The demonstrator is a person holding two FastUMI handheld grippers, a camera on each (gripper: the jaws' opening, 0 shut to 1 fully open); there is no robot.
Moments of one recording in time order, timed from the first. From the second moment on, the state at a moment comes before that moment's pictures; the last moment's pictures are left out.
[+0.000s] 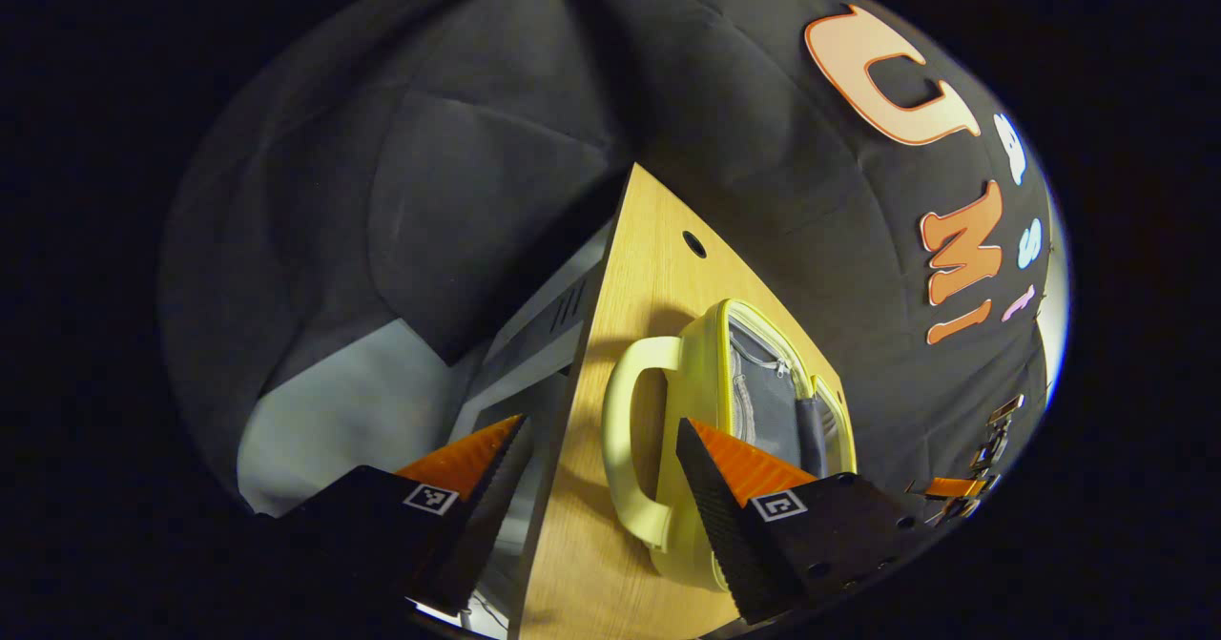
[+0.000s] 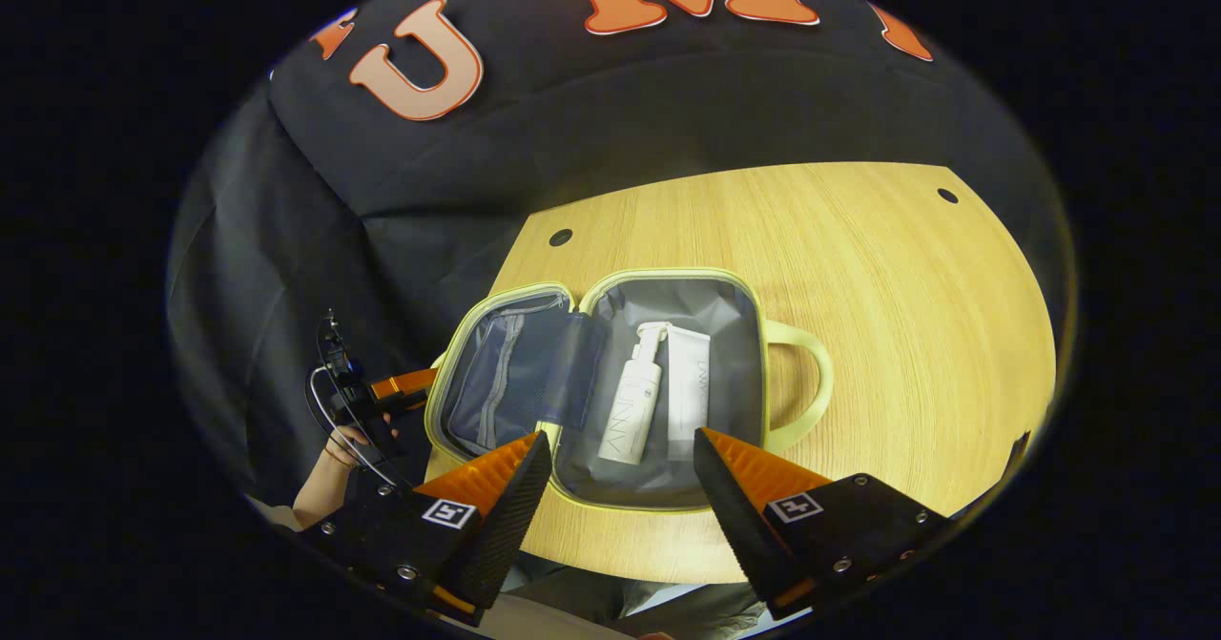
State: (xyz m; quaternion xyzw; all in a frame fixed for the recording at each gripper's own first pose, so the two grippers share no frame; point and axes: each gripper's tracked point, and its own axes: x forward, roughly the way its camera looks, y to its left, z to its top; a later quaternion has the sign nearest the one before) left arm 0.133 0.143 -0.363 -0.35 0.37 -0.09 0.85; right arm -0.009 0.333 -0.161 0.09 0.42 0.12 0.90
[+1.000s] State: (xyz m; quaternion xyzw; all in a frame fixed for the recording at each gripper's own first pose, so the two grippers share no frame) left arm 0.129 0.099 -0.184 -0.17 0.33 -0.05 0.93; right arm 0.032 0.247 -0.073 0.09 0.32 0.11 0.94
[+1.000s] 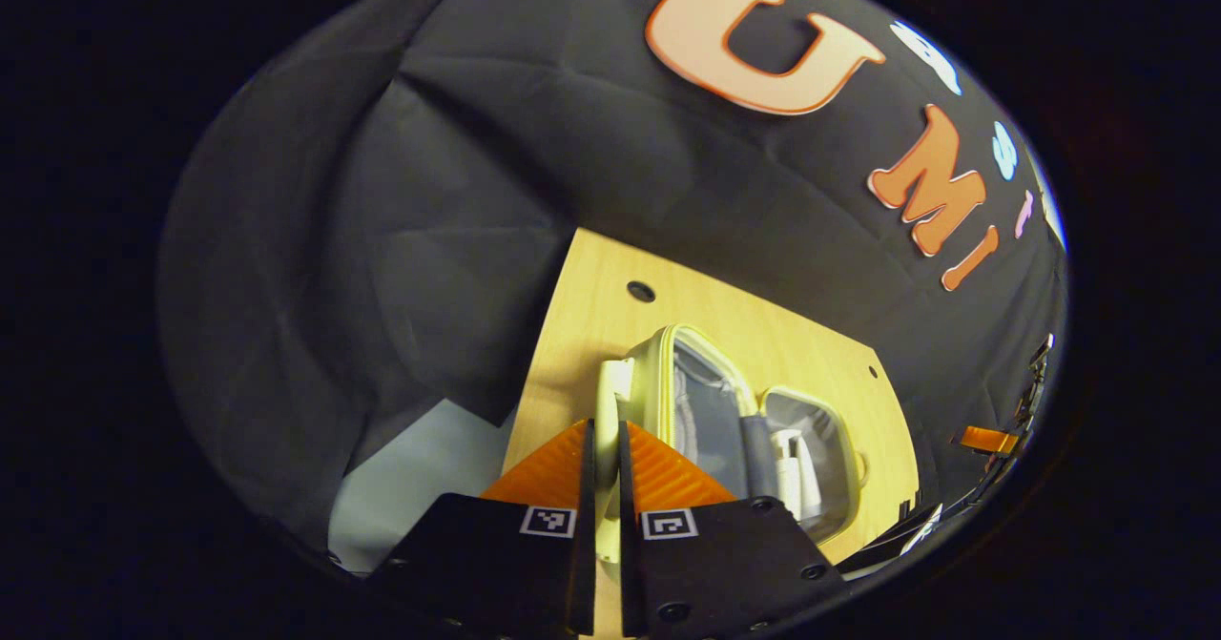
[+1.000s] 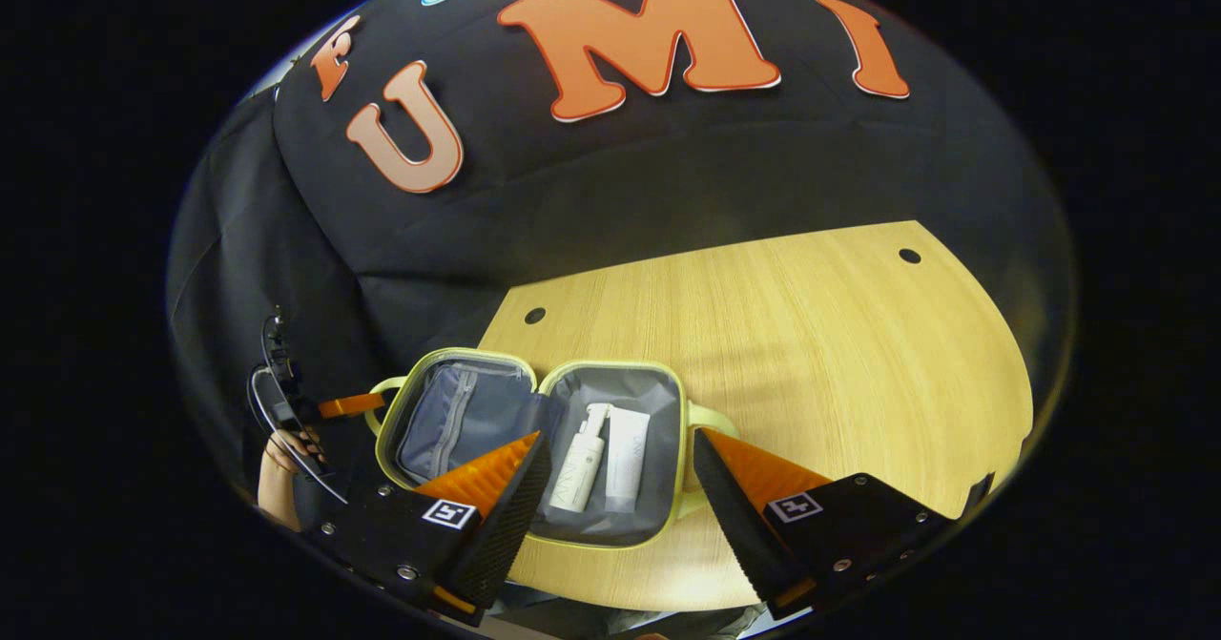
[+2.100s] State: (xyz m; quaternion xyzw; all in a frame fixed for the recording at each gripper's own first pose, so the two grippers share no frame) left arm 0.110 -0.287 -0.058 0.16 0.27 0.00 0.95; right arm 0.072 0.008 -0.002 0.08 0.21 0.12 0.97
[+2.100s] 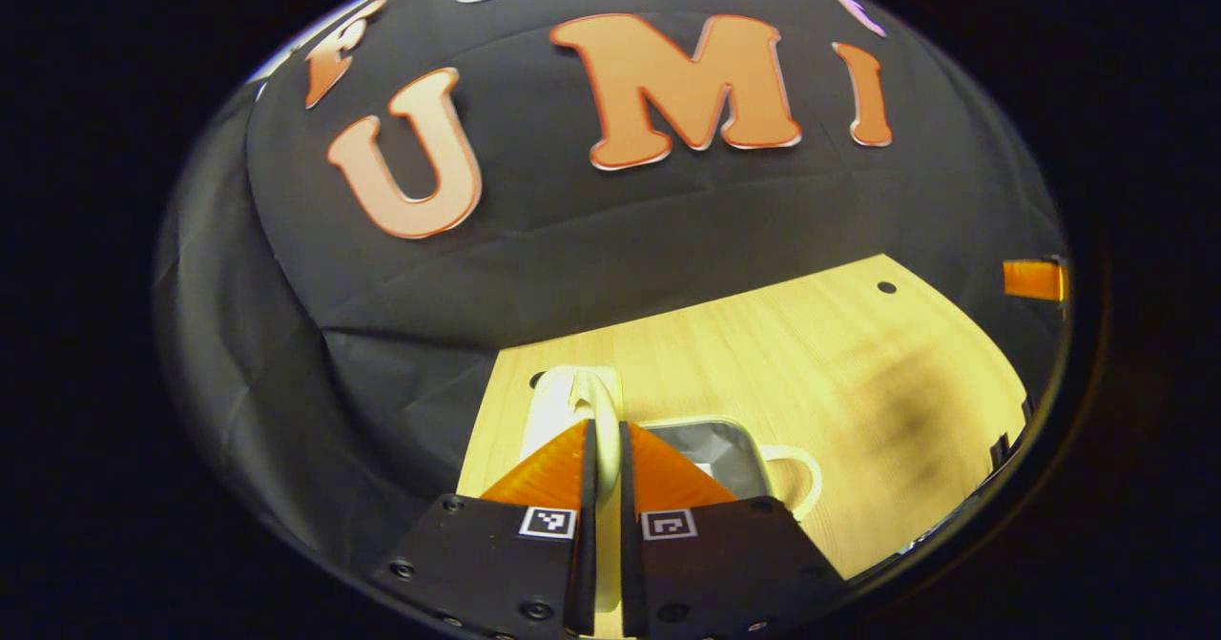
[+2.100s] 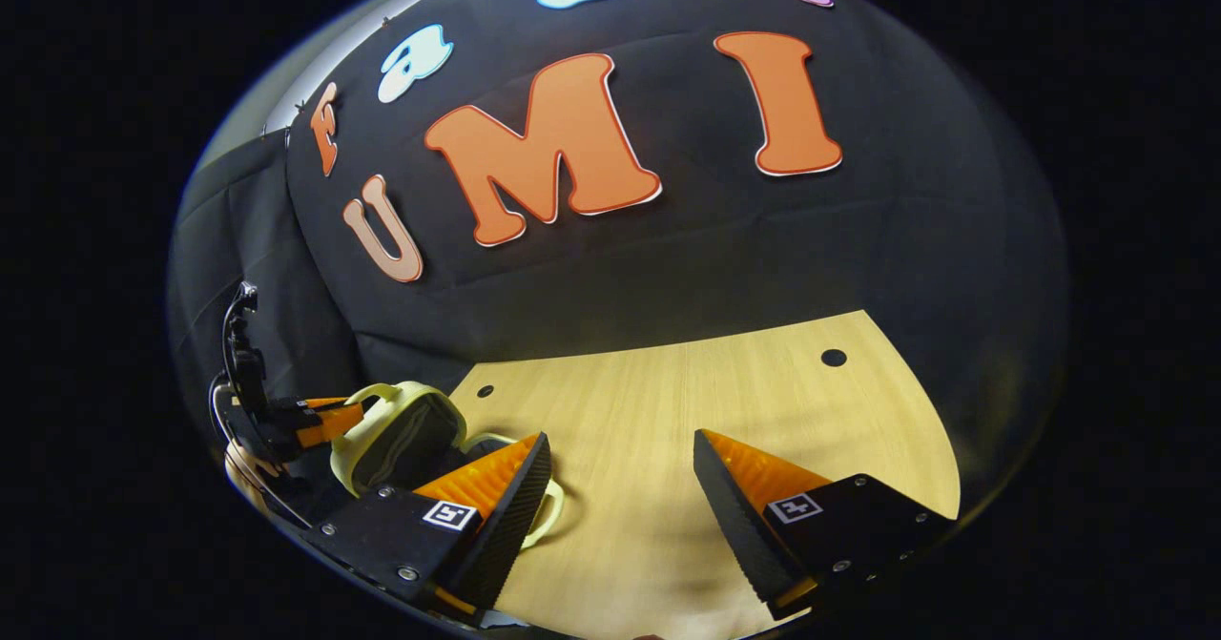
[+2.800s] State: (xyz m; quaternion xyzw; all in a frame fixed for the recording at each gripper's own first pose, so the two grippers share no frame) left arm 0.196 -0.407 -0.279 0.21 0.36 -0.04 0.91; right arm 0.078 -0.073 -0.055 0.06 0.23 0.10 0.97
